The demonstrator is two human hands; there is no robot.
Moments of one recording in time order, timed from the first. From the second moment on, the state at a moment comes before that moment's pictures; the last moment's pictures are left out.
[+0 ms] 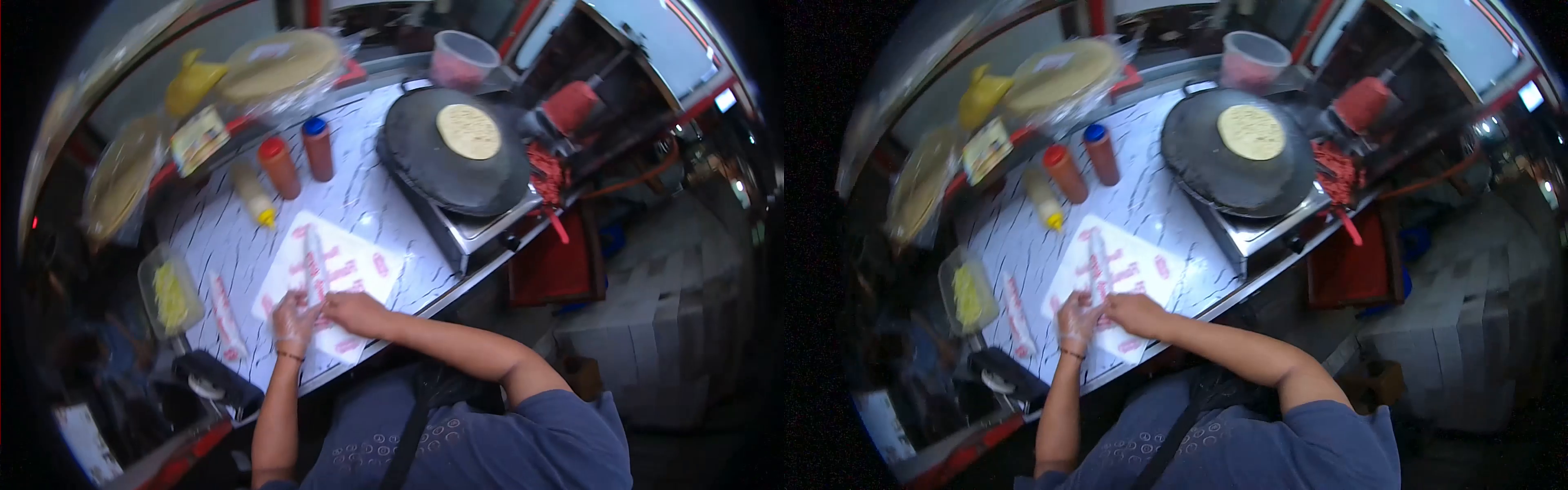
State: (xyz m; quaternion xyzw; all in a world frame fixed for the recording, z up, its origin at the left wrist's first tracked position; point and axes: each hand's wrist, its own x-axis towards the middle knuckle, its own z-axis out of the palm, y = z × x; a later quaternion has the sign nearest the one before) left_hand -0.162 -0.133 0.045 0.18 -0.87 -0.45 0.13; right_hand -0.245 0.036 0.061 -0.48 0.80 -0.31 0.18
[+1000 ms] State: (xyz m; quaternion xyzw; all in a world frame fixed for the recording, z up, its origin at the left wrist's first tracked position) left_hand -0.196 -0.203 0.040 0.34 -0.91 -0.12 0.19; right_hand -0.595 0.441 0.250 -0.30 0.94 -0.11 -0.13
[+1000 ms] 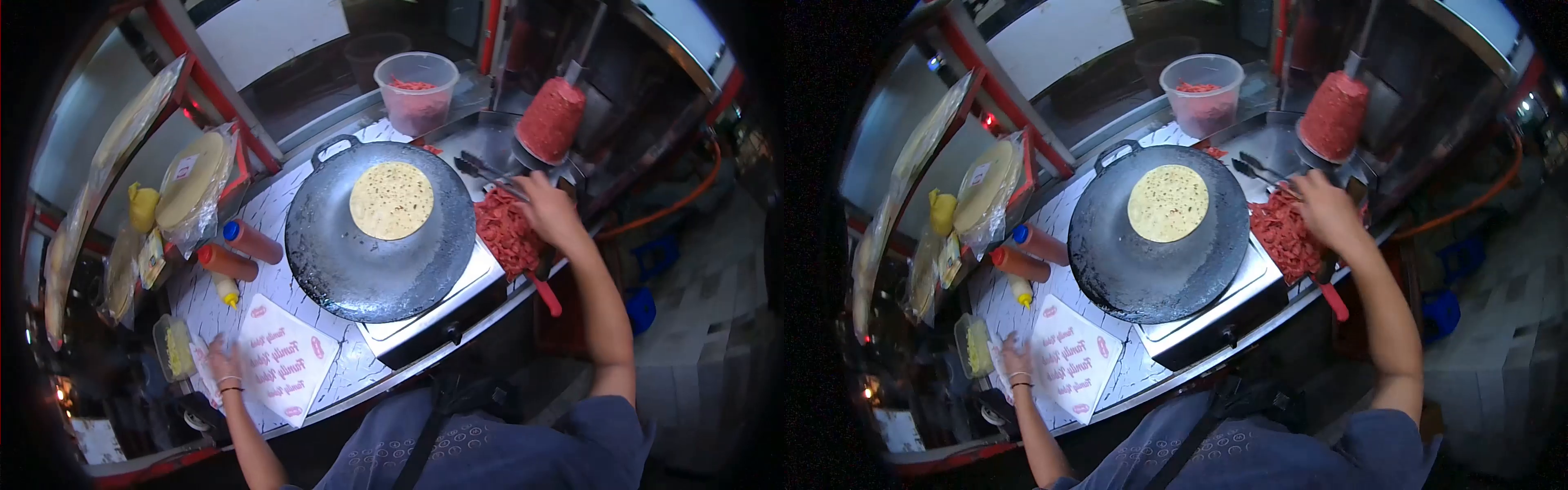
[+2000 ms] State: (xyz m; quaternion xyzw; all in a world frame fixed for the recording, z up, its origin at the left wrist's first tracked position) left_hand -0.212 -0.091 0.019 0.25 -0.94 -0.14 0.20; right_hand -0.468 0.335 0.276 -0.18 0.90 -0.35 -0.15
